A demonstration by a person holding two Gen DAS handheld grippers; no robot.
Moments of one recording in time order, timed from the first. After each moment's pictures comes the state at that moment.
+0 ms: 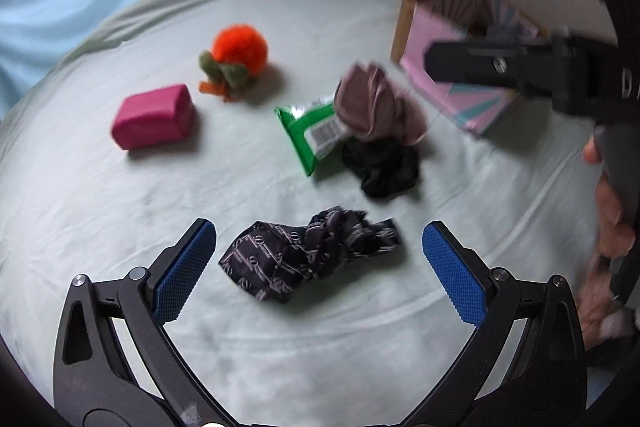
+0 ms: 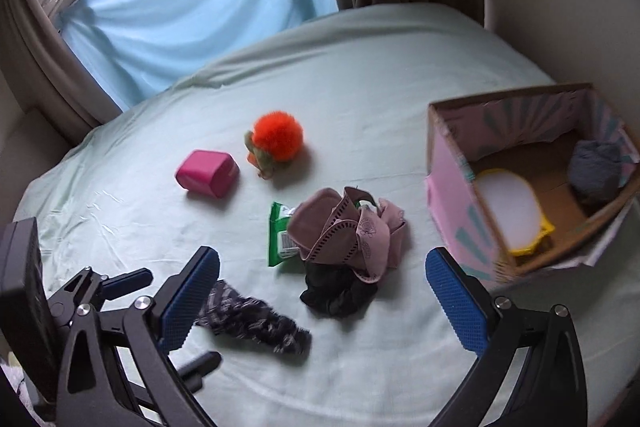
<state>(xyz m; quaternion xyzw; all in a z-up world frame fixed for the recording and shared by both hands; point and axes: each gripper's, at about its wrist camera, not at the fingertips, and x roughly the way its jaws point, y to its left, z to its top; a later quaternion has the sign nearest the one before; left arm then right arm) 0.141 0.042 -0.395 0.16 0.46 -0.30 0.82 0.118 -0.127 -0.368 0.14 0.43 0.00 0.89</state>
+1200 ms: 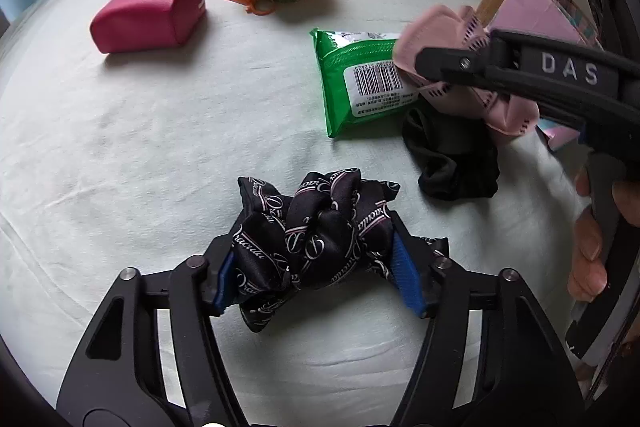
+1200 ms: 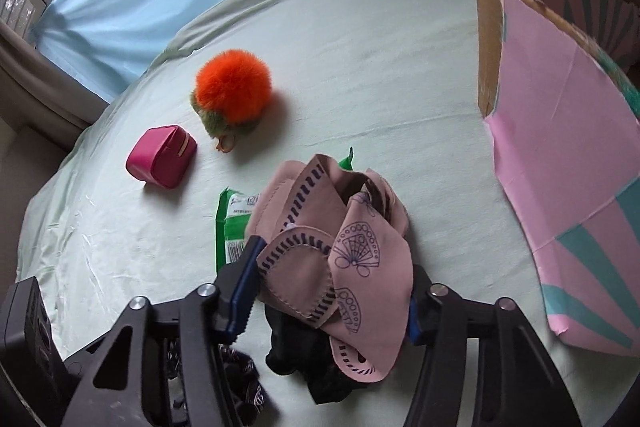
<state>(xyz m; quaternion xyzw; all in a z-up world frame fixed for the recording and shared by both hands) 0.180 0.030 -0.480 0.07 0.54 -0.21 0.81 0.188 -0.144 -0.471 0.22 0.48 0.02 0.85</state>
